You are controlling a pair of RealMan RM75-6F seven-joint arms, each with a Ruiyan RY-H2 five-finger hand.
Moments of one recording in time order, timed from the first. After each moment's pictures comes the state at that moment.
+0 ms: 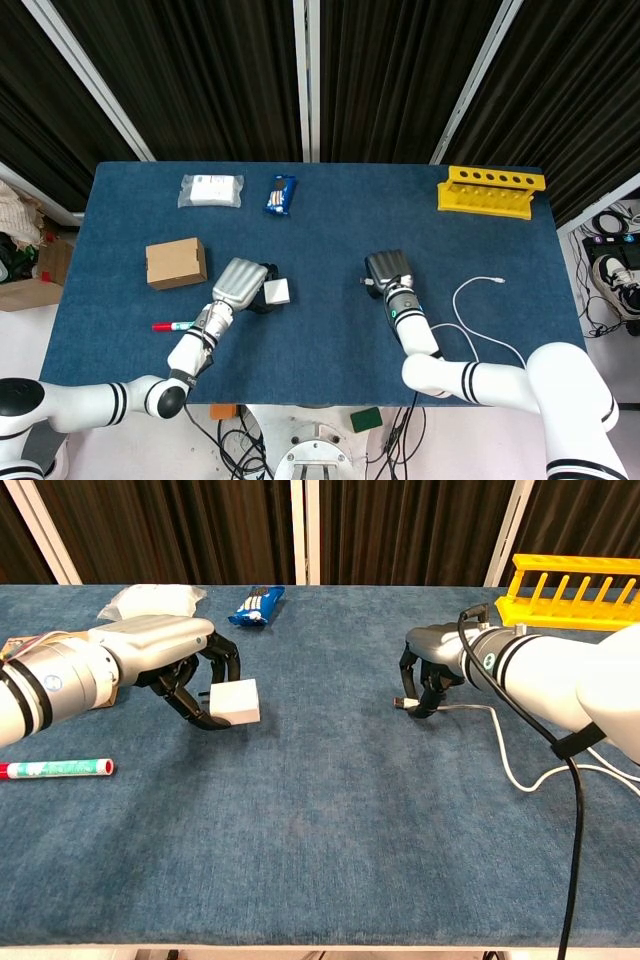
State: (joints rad) left arm -0.77 -1.66 -0.14 -1.46 1.01 0.96 0.45; right arm 1.02 -1.75 0.18 -1.34 -0.38 0.96 -0.80
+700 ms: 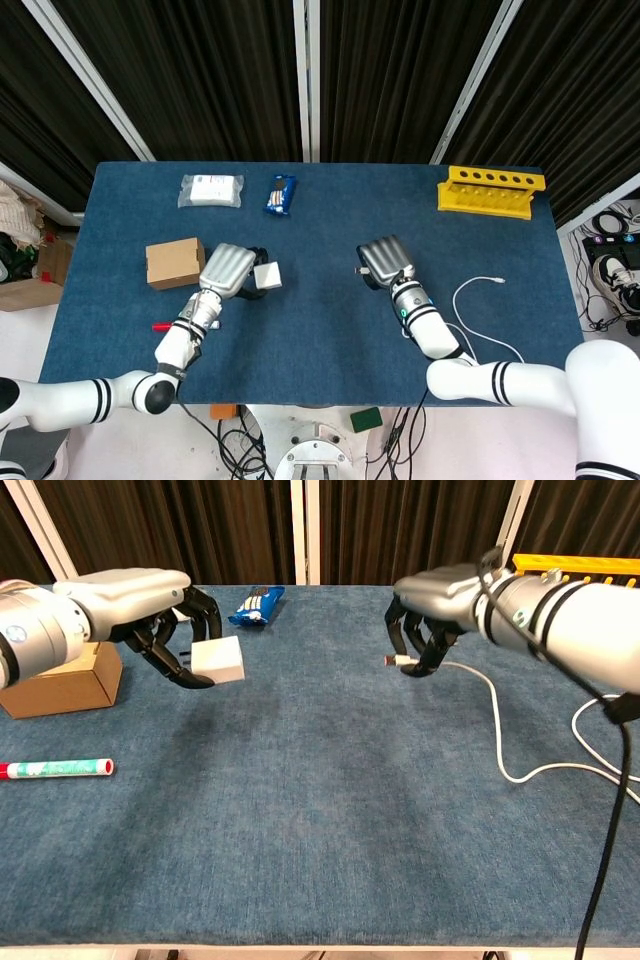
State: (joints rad) left arm -0.77 -1.56 -0.18 -1.56 0.98 1.00 0.49; right arm 0.98 -1.57 0.16 -1.52 -0.70 0.97 -0.70
